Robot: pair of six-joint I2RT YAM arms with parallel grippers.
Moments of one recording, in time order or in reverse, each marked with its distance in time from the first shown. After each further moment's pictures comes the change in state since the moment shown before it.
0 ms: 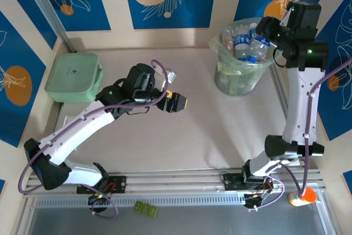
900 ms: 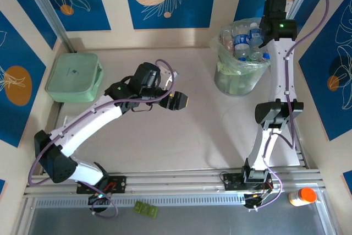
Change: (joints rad) left arm 0.035 0.084 0.002 0.000 0.001 -0.001; right arm 0.041 0.425 0.242 -0.014 0.542 -0.243
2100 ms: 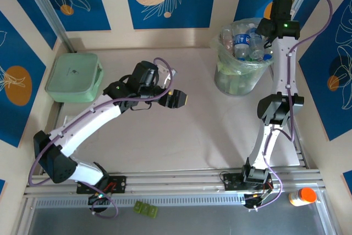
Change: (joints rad) left arm 0.019 -0.005 -0.003 0.017 0.018 0.000; right arm -0.082 0.063 -0.020 0.019 -0.250 0.142
